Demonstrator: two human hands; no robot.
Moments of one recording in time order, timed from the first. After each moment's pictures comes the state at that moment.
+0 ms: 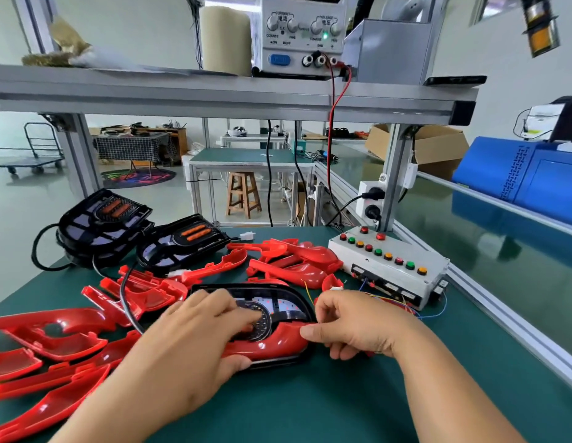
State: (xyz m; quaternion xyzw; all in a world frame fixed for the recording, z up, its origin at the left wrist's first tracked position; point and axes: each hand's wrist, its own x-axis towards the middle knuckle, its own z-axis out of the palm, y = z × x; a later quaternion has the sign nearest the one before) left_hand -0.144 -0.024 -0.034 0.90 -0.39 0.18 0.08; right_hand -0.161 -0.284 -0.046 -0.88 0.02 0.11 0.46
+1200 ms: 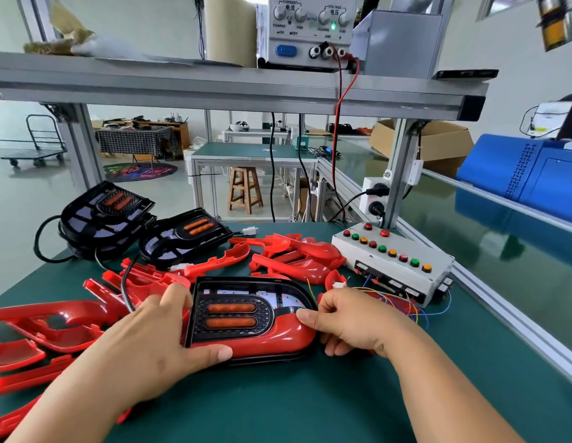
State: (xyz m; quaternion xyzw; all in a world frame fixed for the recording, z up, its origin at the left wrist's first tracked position) left_hand -0.143 0.001 -0.021 0.98 -0.17 -0.01 0.11; right_hand -0.153 -0.276 -0.057 -0.88 0.06 0.08 0.47
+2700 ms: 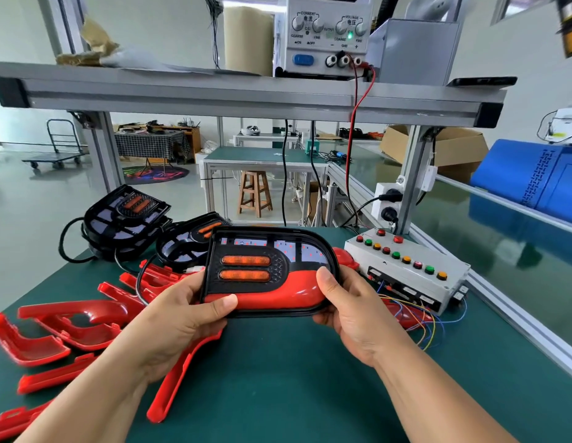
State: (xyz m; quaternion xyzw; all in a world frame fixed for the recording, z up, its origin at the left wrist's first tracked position) left_hand -0.106 -0.001 -0.045 0.68 -0.15 -0.15 0.70; right_hand -0.145 -0.241 -0.061 -0.64 -0.01 -0.09 0.77
